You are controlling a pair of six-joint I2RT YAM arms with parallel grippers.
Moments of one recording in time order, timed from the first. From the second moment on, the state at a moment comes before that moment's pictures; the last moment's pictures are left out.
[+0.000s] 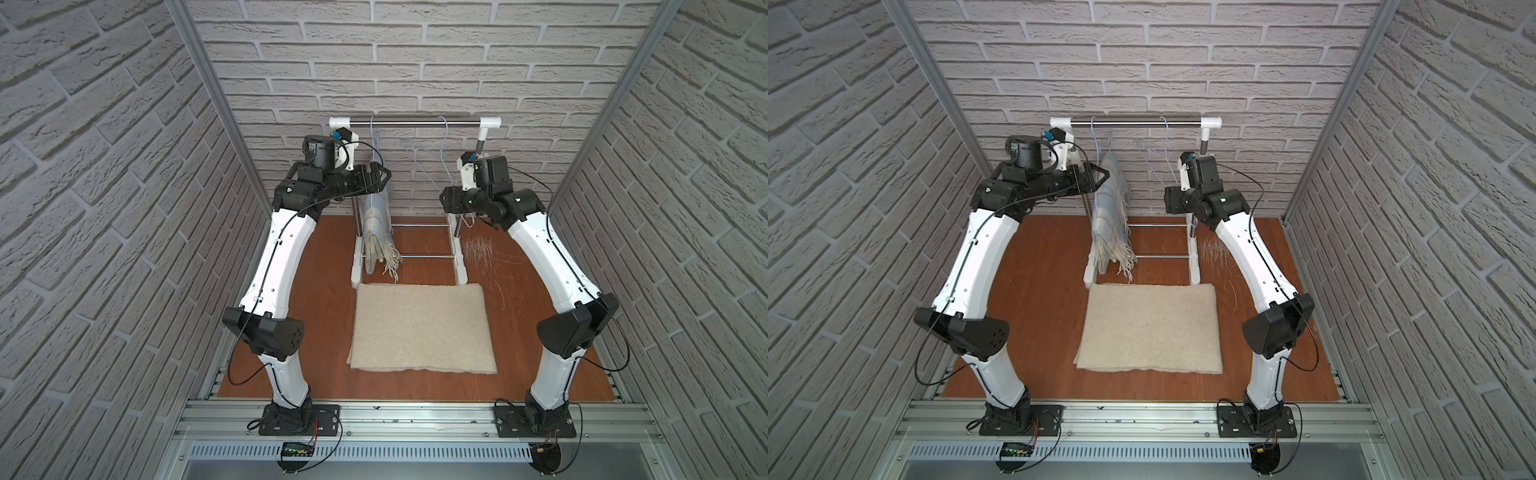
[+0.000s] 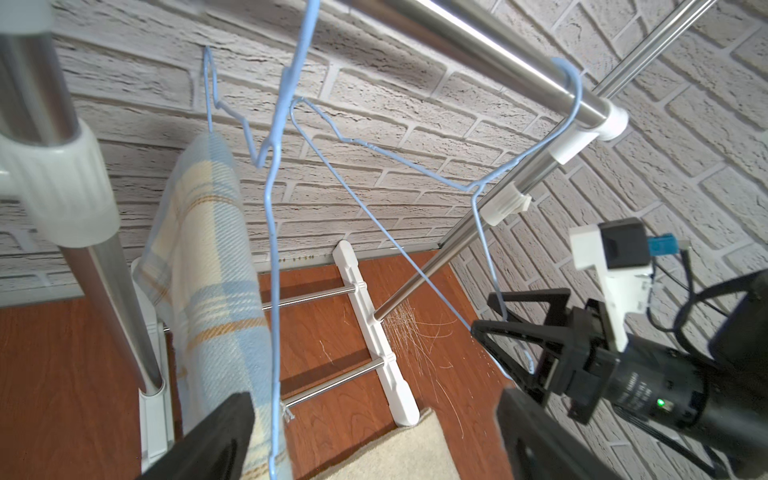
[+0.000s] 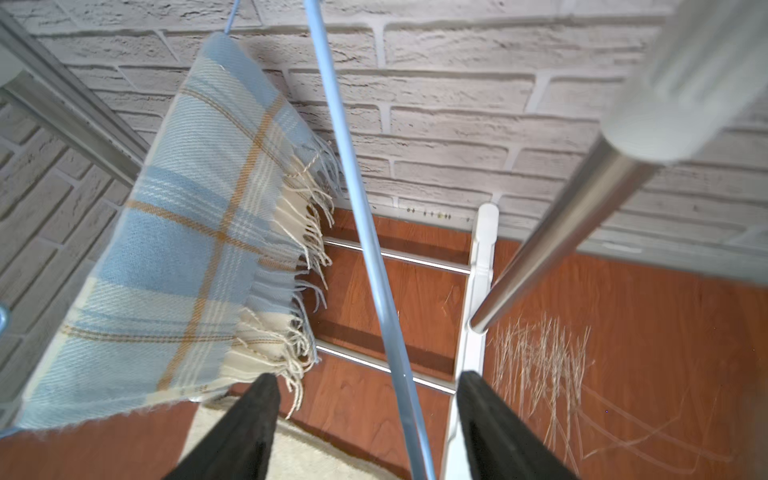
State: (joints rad) left arm -0.25 1.81 2.28 -0.85 0.41 -0.35; right arm 0.41 1.90 2.20 -0.85 0.01 0.19
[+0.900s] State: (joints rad) left arm -0.45 1.89 2.20 -0.64 0.42 -0.49; right arm 0.50 1.74 2.01 -0.74 0.09 0.12
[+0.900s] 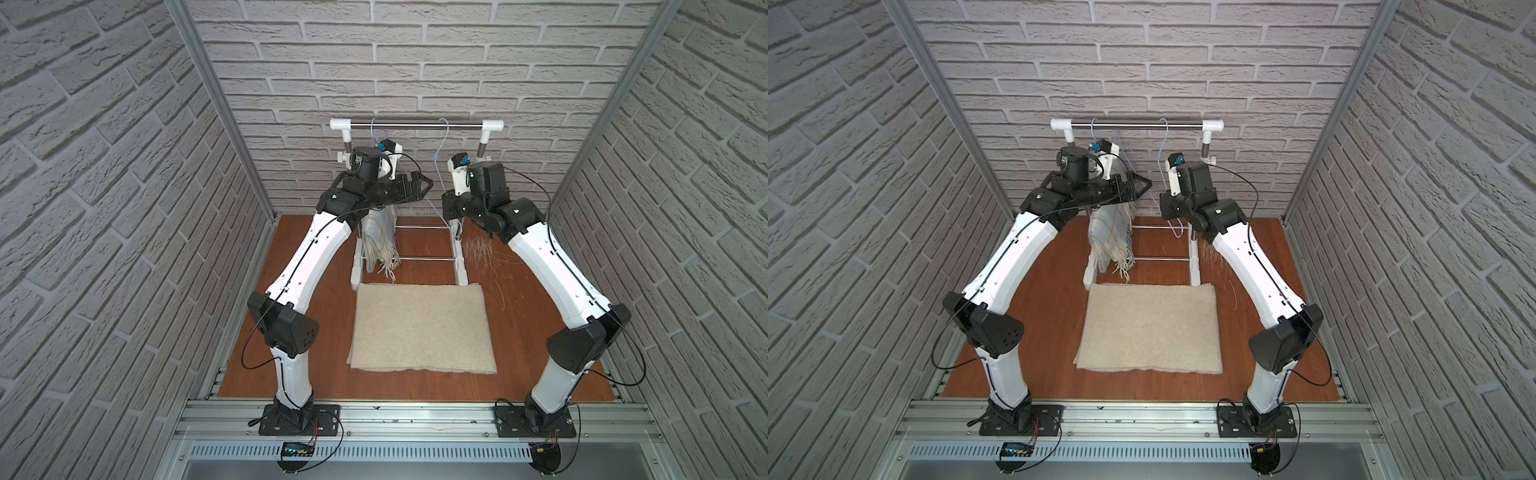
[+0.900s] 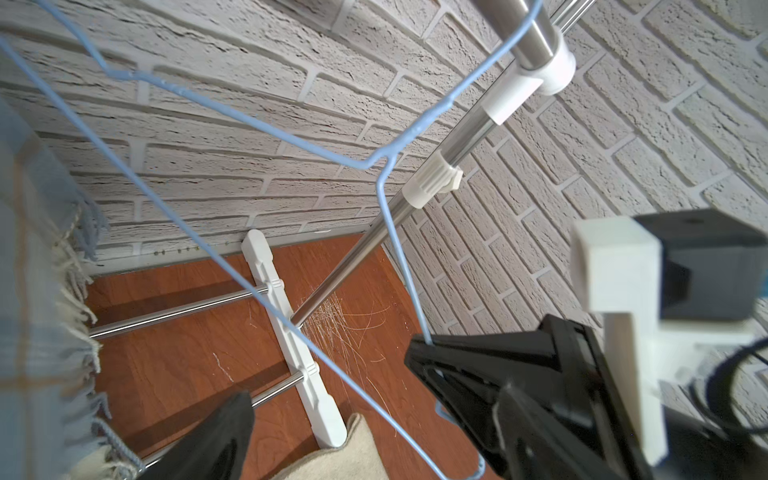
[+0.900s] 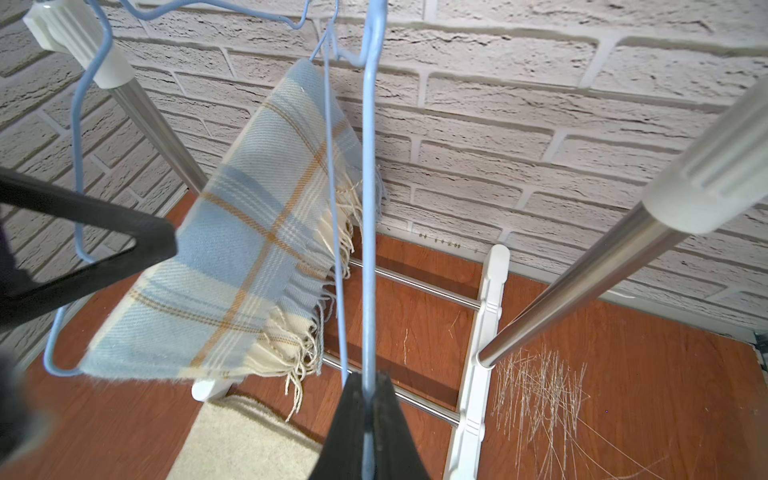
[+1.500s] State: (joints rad) left arm -0.53 1.79 2.02 -0.55 0.31 -0.48; right arm 0.49 1.75 2.03 -0.65 0.18 0.04
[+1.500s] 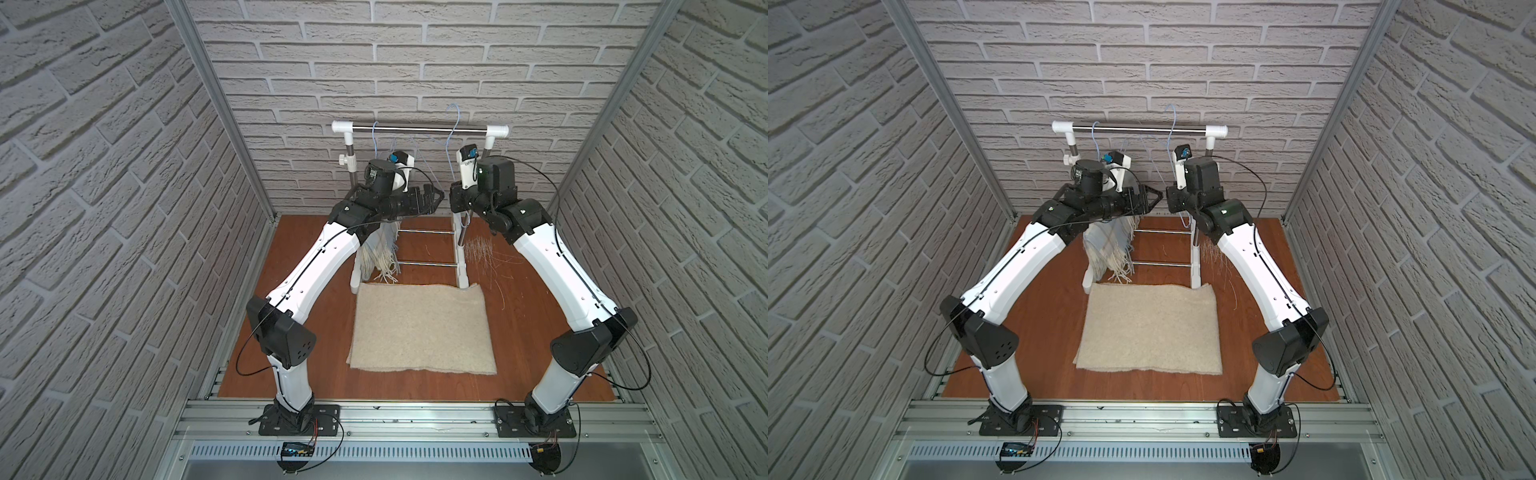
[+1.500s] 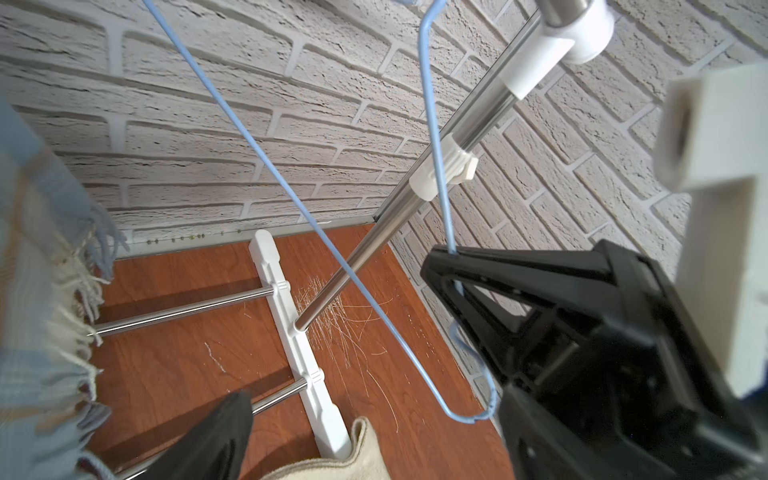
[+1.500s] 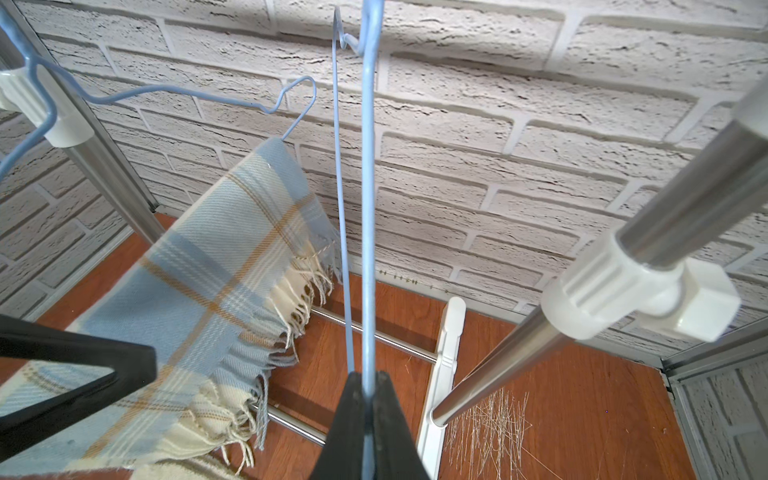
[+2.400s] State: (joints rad) left arm -0.53 1.86 1.81 -0.39 0.45 -0.52; right arm 0.59 1.34 1.50 -0.98 0.45 0.22
